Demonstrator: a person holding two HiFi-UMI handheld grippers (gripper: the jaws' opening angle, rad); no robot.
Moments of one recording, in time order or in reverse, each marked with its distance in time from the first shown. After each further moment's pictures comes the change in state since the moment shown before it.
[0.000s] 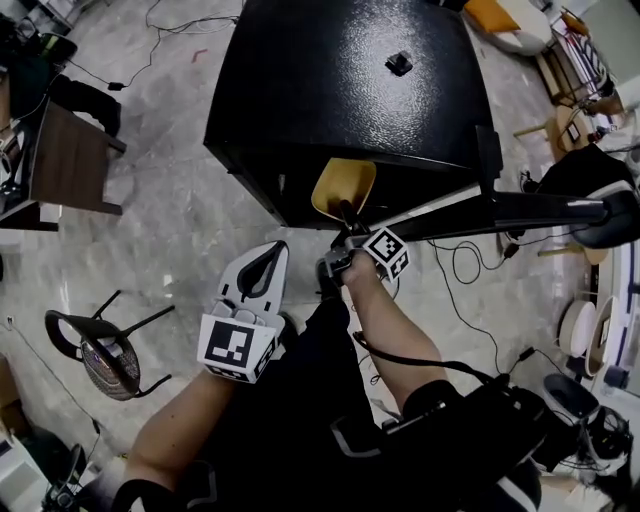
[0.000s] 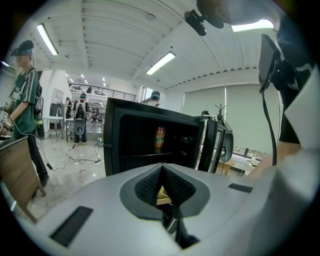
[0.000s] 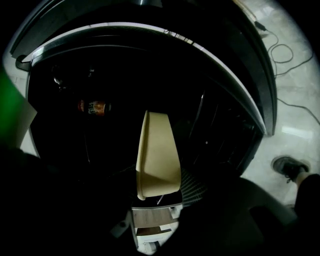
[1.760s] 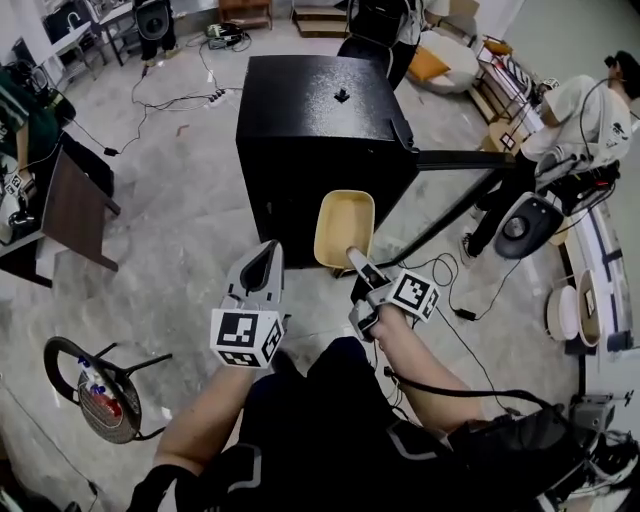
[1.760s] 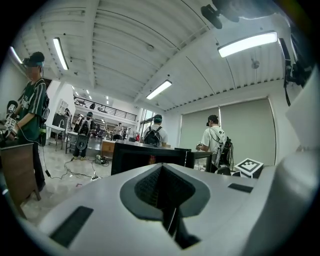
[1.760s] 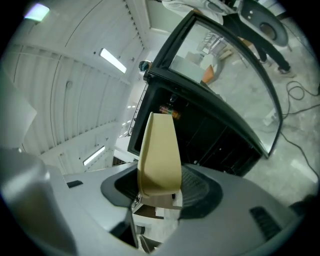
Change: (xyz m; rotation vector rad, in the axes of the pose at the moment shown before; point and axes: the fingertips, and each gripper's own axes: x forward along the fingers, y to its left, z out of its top) left arm -0.122 -0.050 0.061 -0.006 -0.263 -0.017; right arm -0.244 0.157 -0.055 -0.324 0.047 0.146
